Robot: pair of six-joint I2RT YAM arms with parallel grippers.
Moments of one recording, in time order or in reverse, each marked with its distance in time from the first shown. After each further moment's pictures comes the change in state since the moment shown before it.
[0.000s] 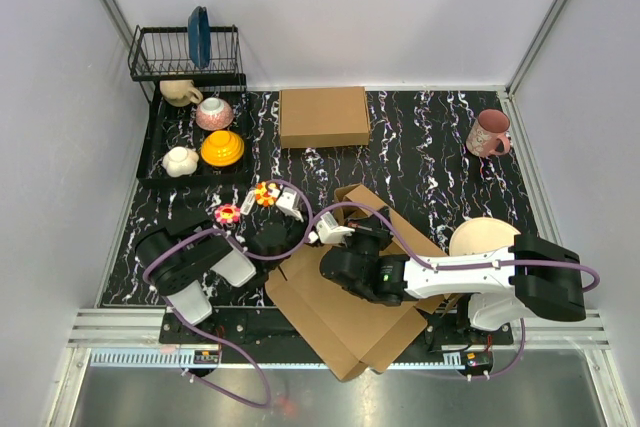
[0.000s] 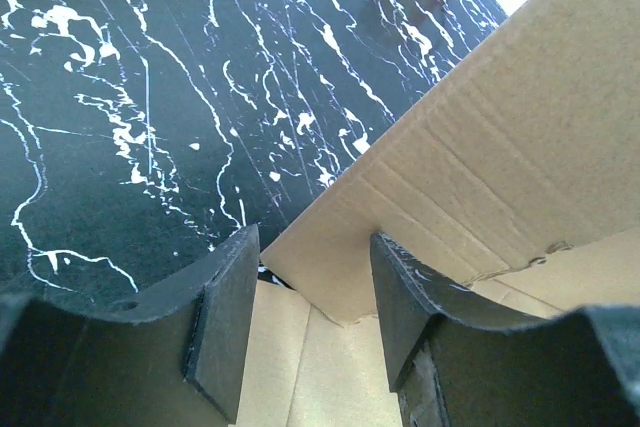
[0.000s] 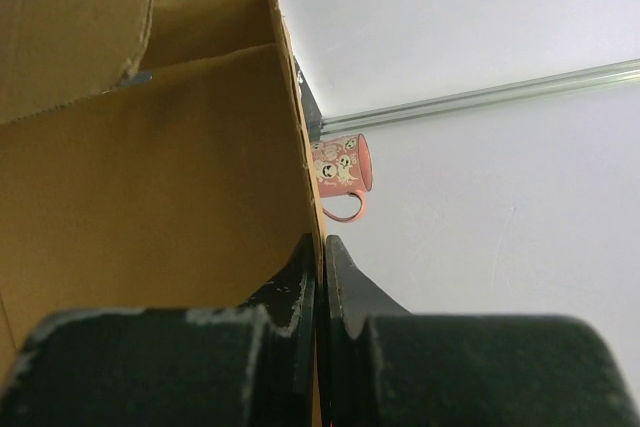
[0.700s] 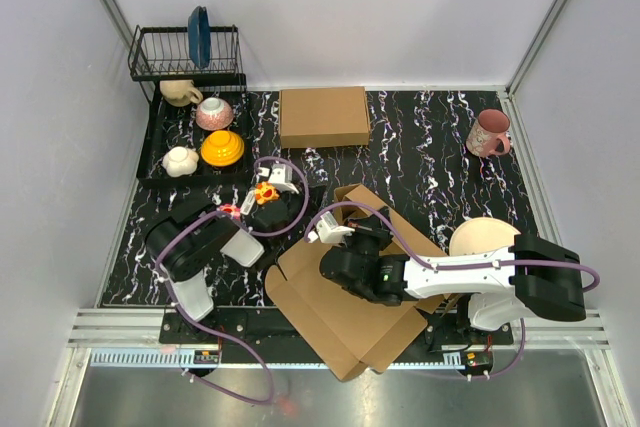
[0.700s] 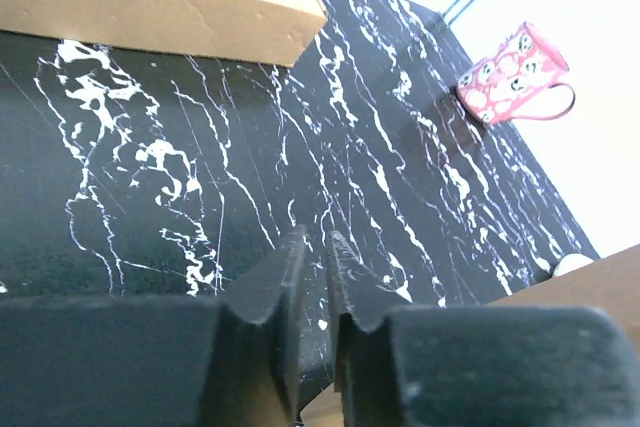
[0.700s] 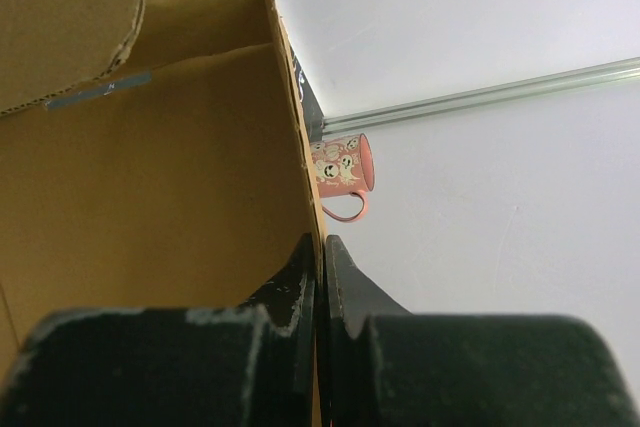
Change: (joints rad) left arm 0.129 0.065 0.143 0.016 -0.109 -0.058; right arm 0.000 0.000 0.002 -0.001 -0.001 0.007
